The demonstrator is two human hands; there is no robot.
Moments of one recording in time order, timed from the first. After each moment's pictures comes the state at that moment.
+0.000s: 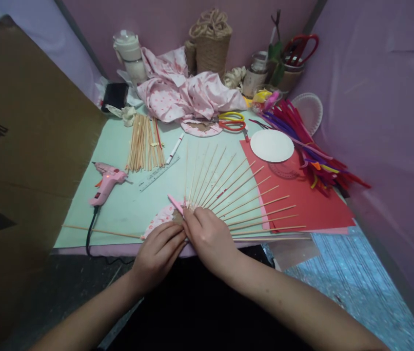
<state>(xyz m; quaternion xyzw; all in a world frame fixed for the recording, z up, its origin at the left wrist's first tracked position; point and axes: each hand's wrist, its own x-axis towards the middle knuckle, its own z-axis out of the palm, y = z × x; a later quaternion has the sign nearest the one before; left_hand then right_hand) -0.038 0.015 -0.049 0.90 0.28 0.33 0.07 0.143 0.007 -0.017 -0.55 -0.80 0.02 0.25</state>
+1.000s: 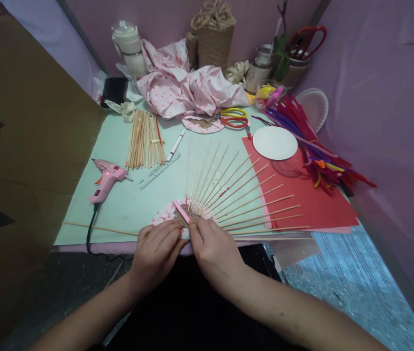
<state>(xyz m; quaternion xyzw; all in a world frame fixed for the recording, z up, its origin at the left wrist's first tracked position) -0.031 0.011 -0.035 0.88 0.36 0.31 0.04 0.144 -0.015 -0.008 -0.54 -0.82 -0.04 0.18</state>
